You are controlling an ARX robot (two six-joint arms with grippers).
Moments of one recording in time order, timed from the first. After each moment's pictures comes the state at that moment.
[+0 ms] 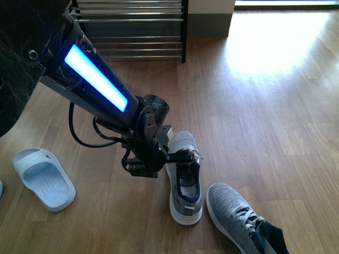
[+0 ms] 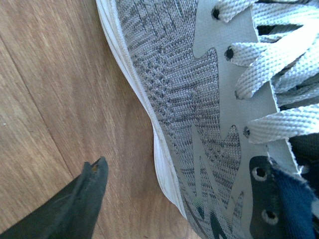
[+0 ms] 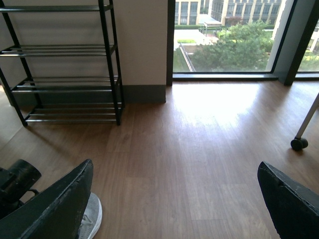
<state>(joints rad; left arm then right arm) -0.42 2.98 1.91 -0.23 0.32 -0.28 0.00 0.00 0.02 0.00 0.00 -0.01</state>
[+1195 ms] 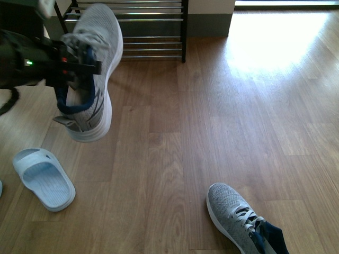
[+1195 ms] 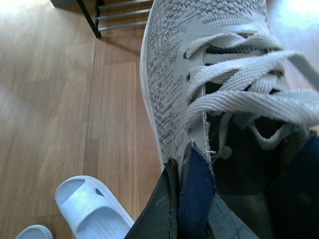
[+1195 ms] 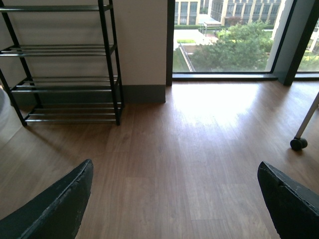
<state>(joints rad) -0.24 1.86 0.78 0.58 -0.20 0.02 0.00 0.00 0.02 0.00 0.00 -0.01</state>
